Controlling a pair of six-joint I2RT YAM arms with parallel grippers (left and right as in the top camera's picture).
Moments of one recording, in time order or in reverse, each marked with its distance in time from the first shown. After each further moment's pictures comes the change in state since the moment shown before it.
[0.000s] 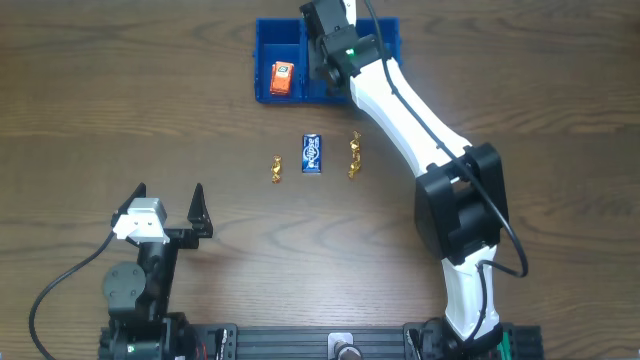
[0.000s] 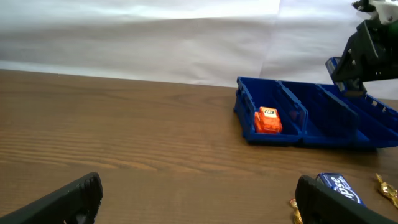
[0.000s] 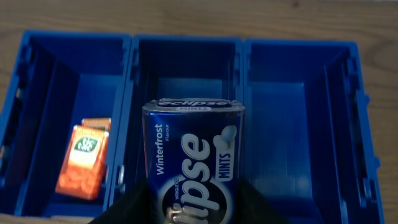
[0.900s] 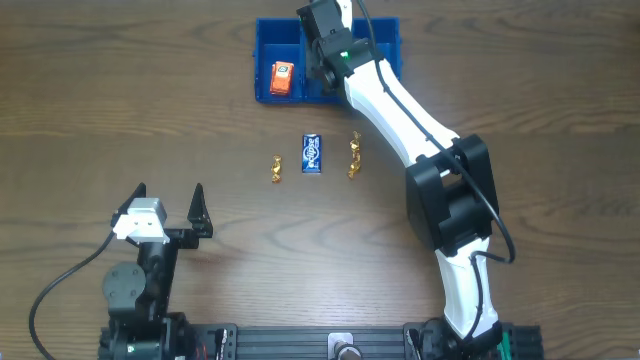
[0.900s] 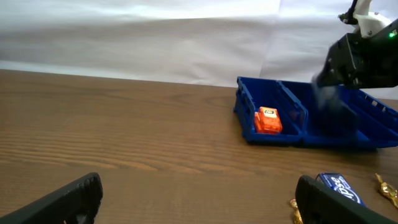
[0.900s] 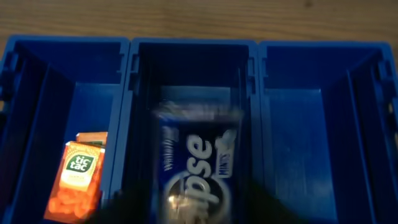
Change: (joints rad) left arm 0.000 0.000 0.000 0.000 0.000 0.000; right arm 0.000 0.062 0.006 0.071 0.007 0.013
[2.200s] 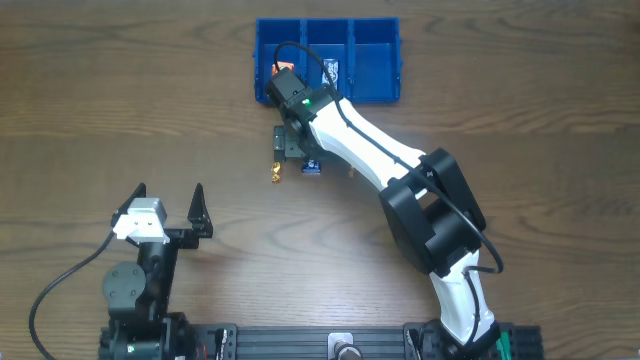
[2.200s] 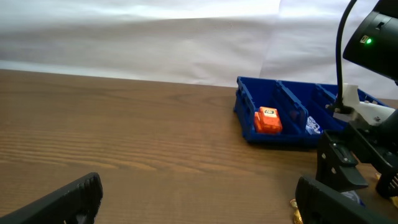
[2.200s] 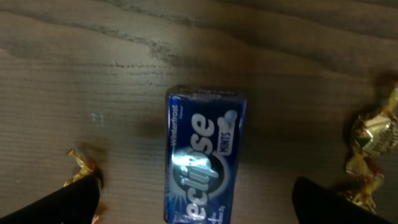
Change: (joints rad) left arm 0.000 0.000 0.001 0.000 0.000 0.000; right arm 0.174 -0.050 -0.219 -0.328 -0.225 0.236
